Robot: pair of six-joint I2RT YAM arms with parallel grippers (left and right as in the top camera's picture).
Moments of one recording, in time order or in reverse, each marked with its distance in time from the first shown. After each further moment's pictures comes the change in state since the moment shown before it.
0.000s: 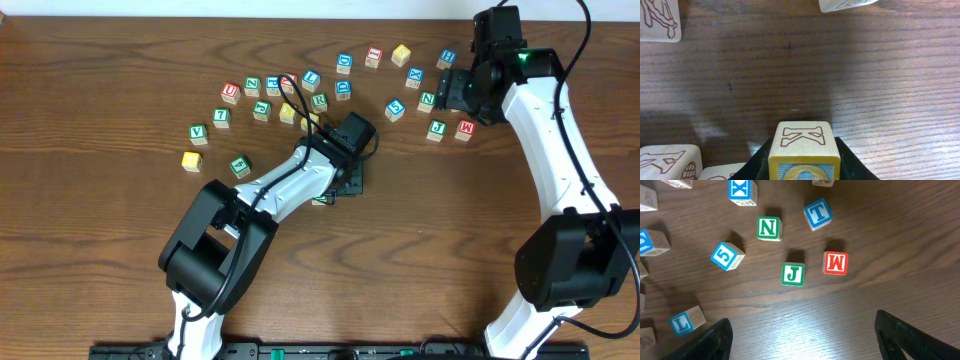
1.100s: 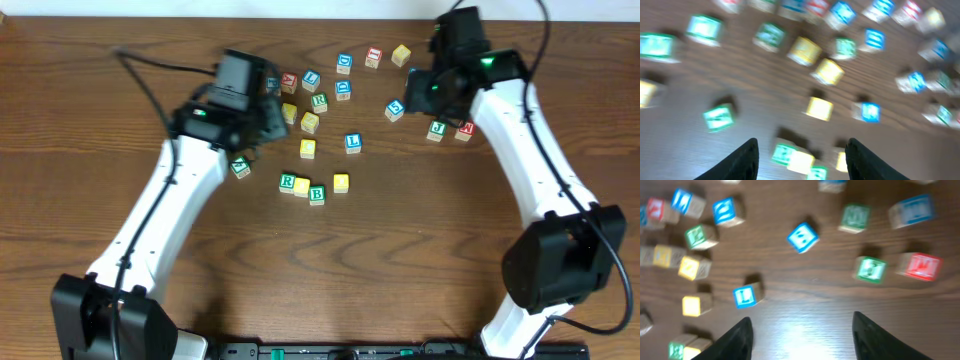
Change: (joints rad) left arm 0.377 -0.417 0.050 -0.185 0.003 0.034; right arm 0.142 0.014 0.007 0.050 -0.121 0.011
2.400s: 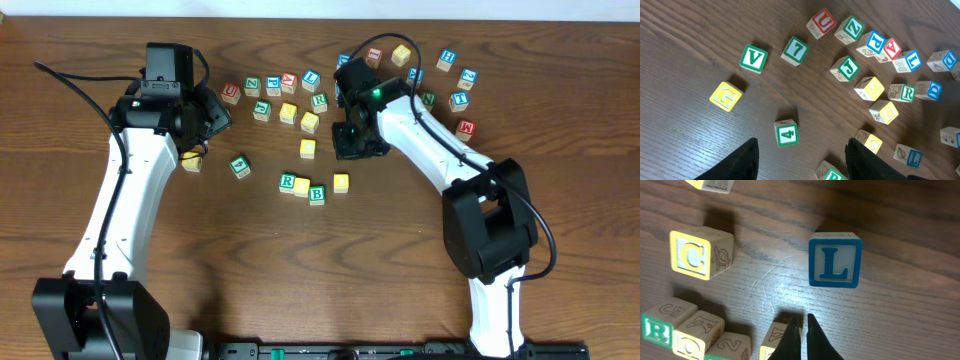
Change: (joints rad) left arm 0.230 0.007 0.000 -0.039 -0.003 0.000; right arm 0.251 0.254 -0.025 0.045 -0.070 0.011
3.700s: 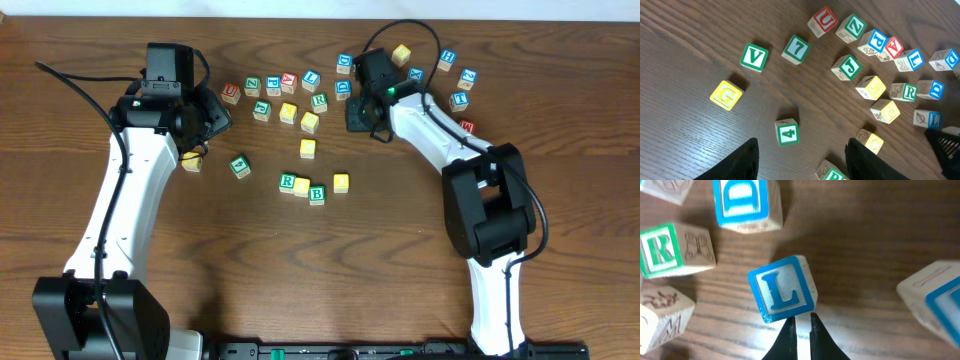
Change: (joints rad) left arm 0.000 0.004 0.000 -0.004 0.000 0.000; right arm -0.093 0.089 -0.018 0.367 0.096 0.006
